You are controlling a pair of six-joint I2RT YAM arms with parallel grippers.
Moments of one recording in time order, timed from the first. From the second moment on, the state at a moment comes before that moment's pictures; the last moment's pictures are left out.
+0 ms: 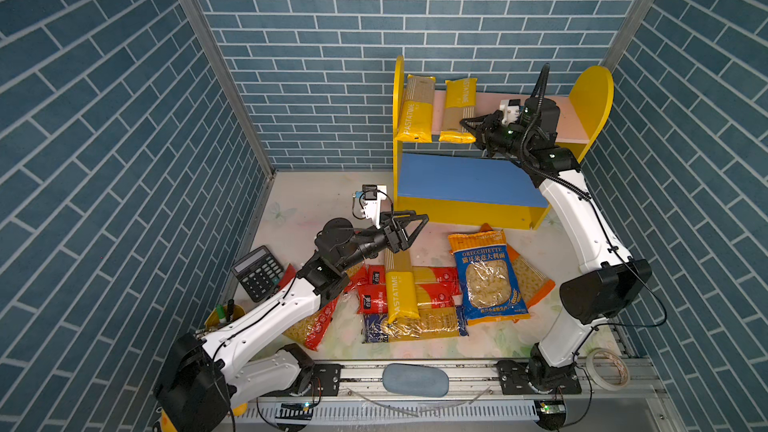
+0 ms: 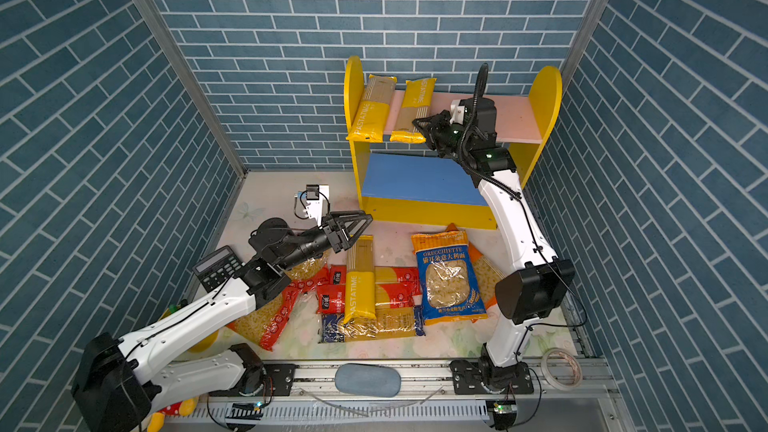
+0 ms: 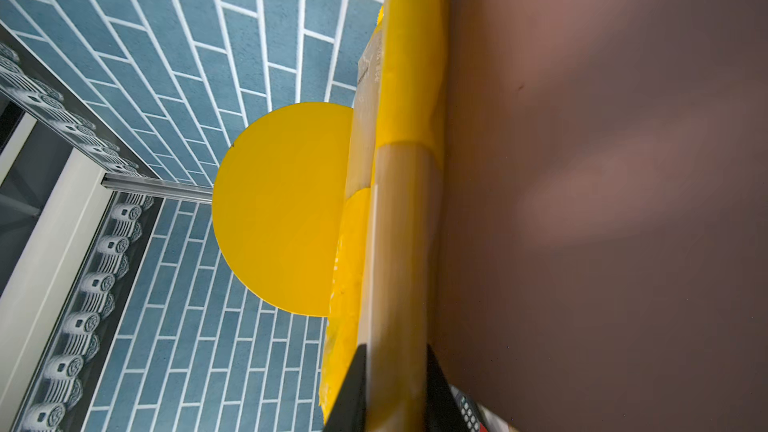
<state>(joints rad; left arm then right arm) -0.69 1.12 0.78 0.47 0.39 -0.79 0.30 1.77 2.01 -0.43 -0.53 1.17</state>
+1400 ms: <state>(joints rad) -0.73 1.10 0.75 0.39 0.30 -0.69 0.27 1.58 1.72 -0.37 -0.67 1.13</state>
